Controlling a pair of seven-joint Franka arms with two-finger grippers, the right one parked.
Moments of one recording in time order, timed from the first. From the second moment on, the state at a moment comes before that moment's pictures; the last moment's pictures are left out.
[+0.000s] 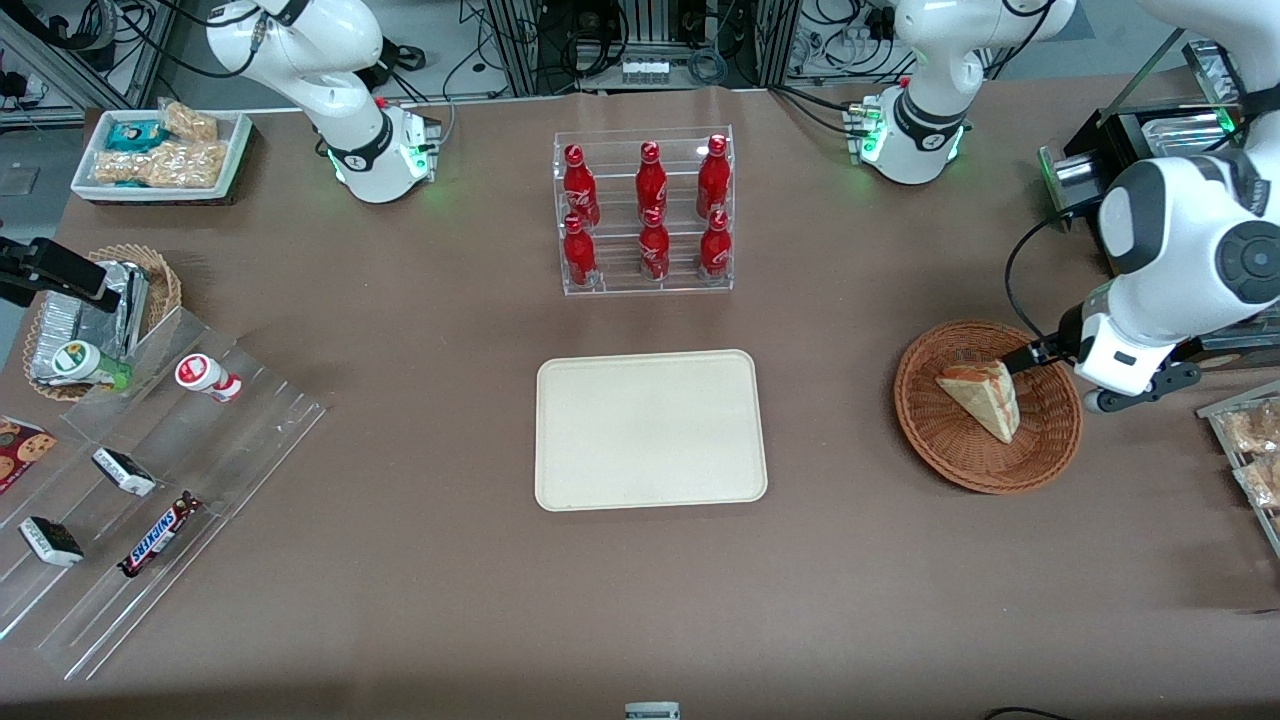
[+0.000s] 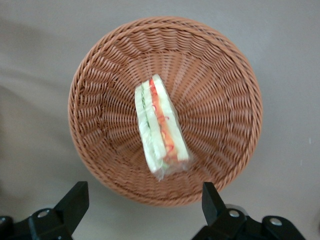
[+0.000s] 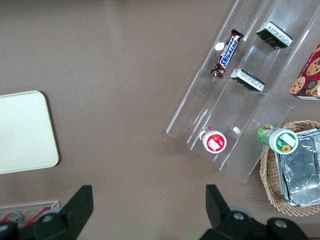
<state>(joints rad) 0.05 0.08 -0.02 -2.13 0.04 2.10 -0.42</state>
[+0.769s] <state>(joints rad) 0.05 0.18 -0.02 -2.30 0.03 2.41 -0.83</state>
